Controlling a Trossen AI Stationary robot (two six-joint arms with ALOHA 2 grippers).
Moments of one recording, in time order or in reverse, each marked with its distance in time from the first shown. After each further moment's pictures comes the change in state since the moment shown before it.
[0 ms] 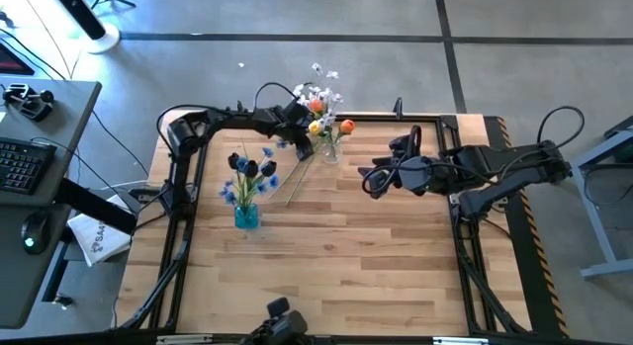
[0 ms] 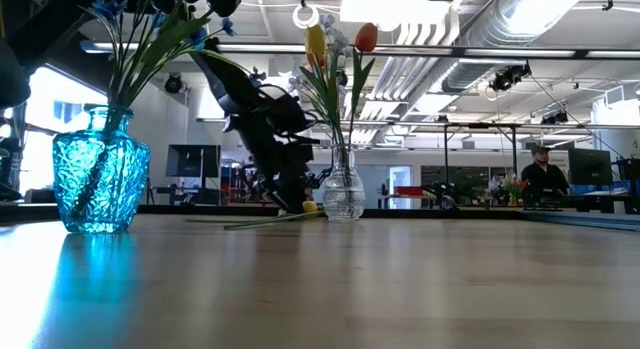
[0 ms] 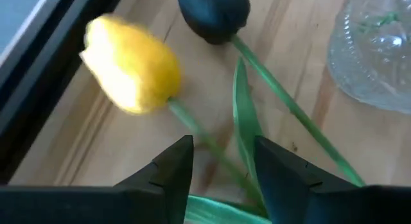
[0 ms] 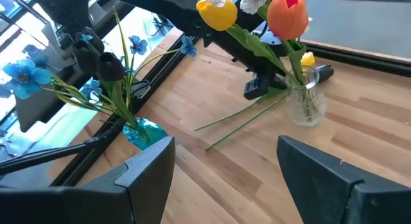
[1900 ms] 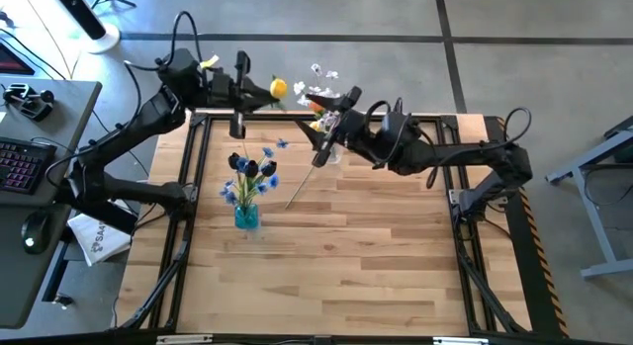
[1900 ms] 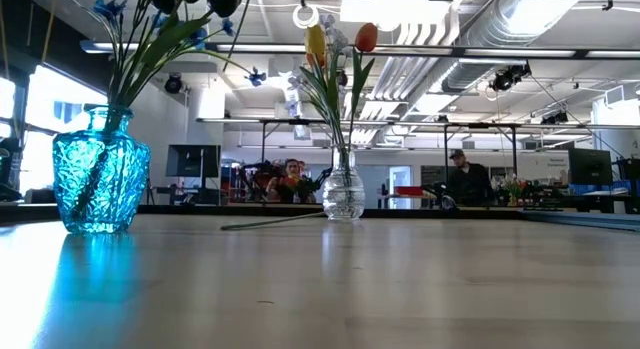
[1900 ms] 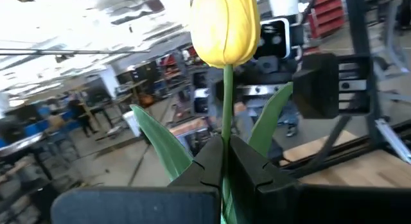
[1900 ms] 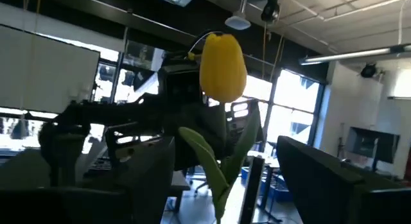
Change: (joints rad) left arm -0.011 -0.906 0.010 0.205 0.584 0.162; right arm -0.272 0.325 0.000 1.419 -0.309 -1.342
